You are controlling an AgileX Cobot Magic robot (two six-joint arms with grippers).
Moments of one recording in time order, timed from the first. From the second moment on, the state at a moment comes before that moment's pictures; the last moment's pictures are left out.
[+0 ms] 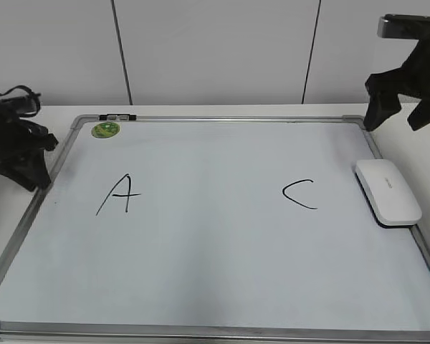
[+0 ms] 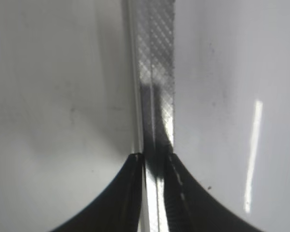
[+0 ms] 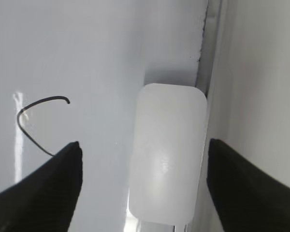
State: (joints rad) left arm 0.04 2.22 -1.64 -0.28 1.09 0.23; right arm 0.01 1.89 -1.56 0.13 1.04 -0.15
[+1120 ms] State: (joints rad) left arm 0.03 1.43 -1.63 -0.19 1.25 0.11; right arm 0.01 1.34 -1.59 0.15 1.25 -0.20
